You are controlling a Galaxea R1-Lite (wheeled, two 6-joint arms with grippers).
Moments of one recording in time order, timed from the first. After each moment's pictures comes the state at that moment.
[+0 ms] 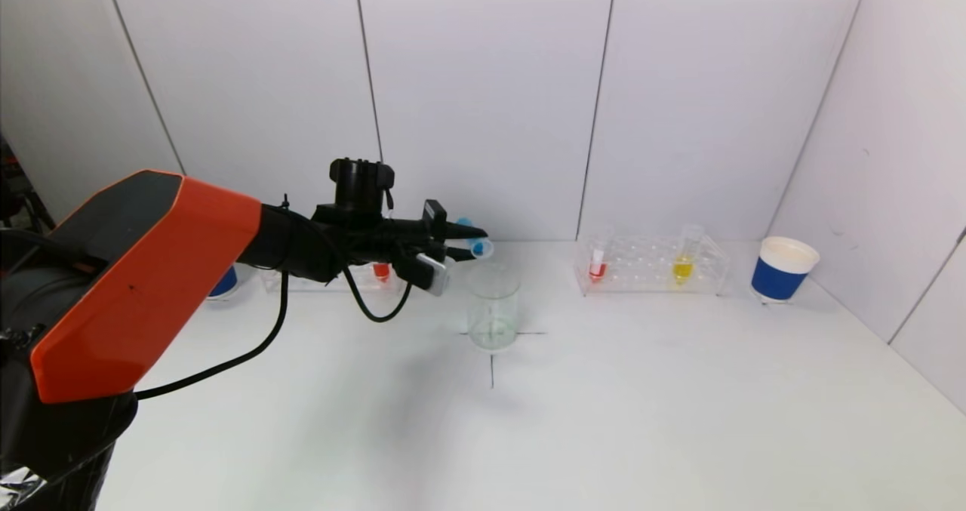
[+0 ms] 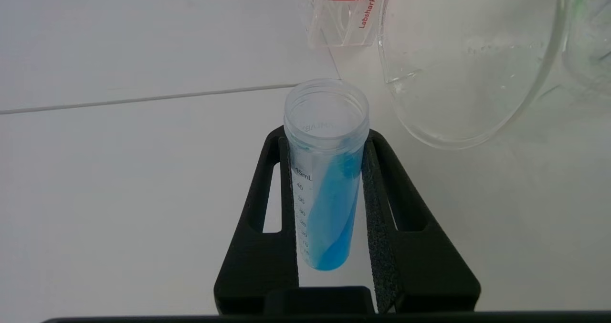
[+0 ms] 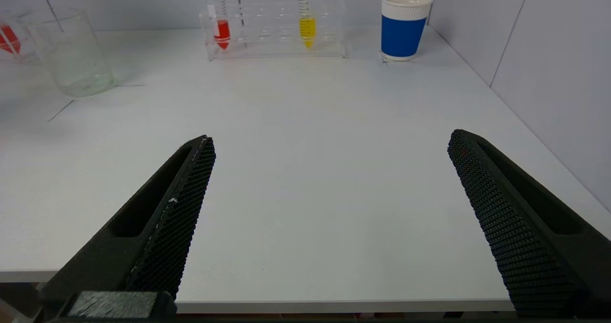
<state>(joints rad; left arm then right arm) -0.33 2.30 -1.59 -0.37 -0.84 1.79 0.01 0.00 -0.02 0.03 -0.02 0.03</state>
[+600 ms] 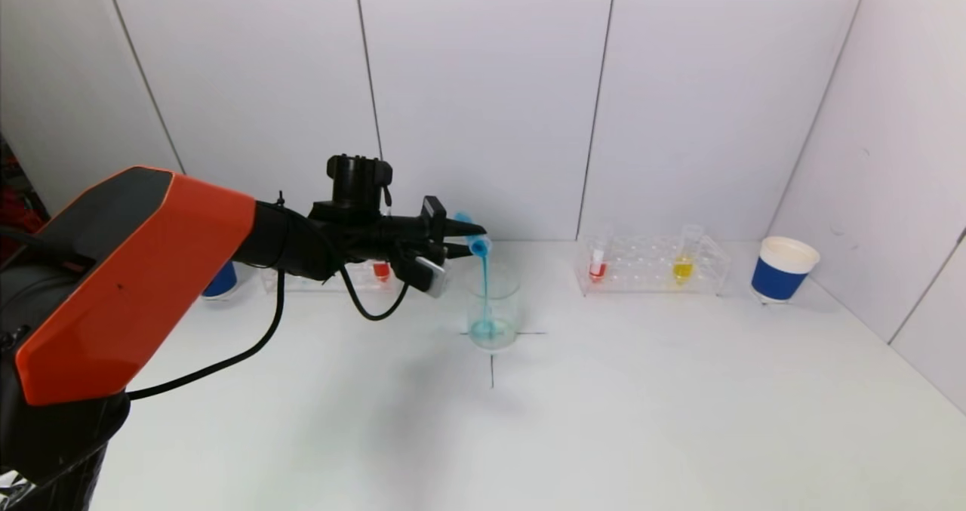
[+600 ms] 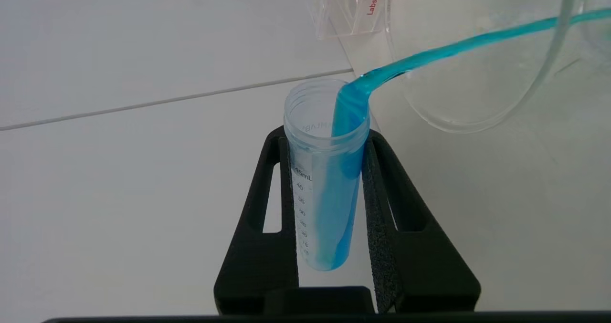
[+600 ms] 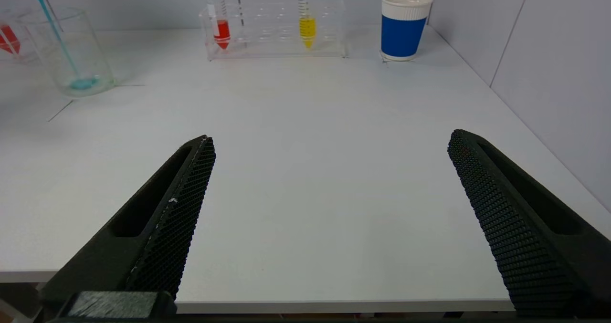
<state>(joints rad) -0.33 2.28 -1.58 -0.38 -0.82 1.86 0.01 0.00 -0.01 0.03 -0.02 0.03</state>
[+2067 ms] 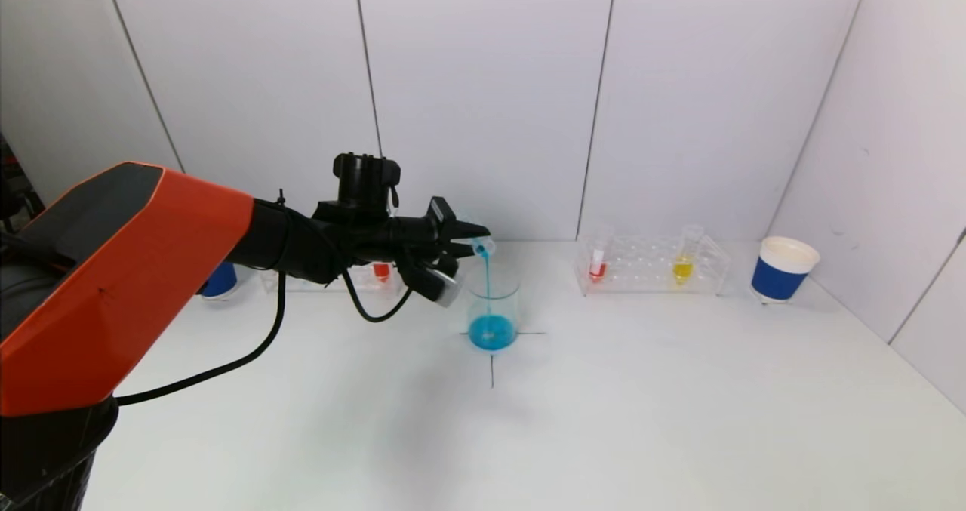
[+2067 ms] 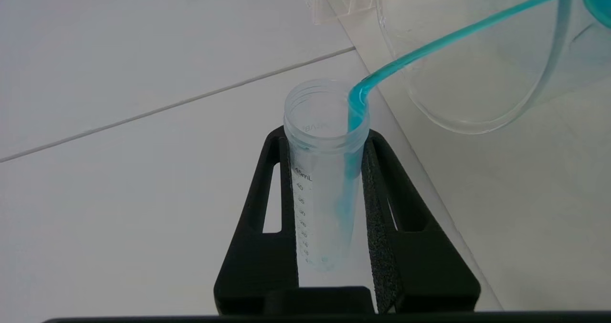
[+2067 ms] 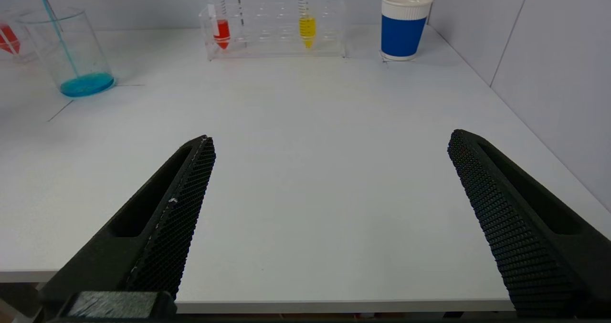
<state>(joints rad) -0.36 2.24 -1.54 -0.37 -0.70 1.98 0.01 0.00 -0.02 0.03 -0.02 0.03</state>
